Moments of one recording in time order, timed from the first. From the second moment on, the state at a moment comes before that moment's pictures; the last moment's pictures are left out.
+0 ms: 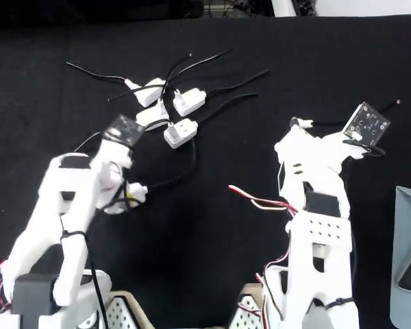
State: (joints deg) left arm -4.7 -20.8 48.5 57.9 -28.5; right arm 10.2 -47.2 65.2 22.4 -29.1
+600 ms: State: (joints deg) left arm -5.5 -20.8 37.3 65.2 -39.3; right arm 9.1 -47.2 65.2 22.4 -27.9
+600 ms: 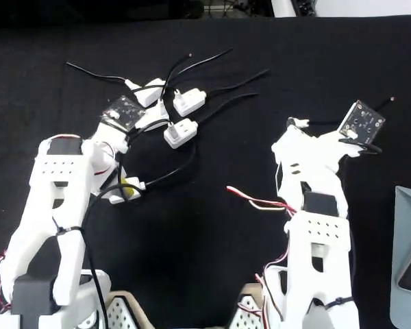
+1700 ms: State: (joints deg) left arm 16.8 -3.4 37.1 49.4 -36.1; right arm 9.1 -47.2 65.2 22.4 -27.7
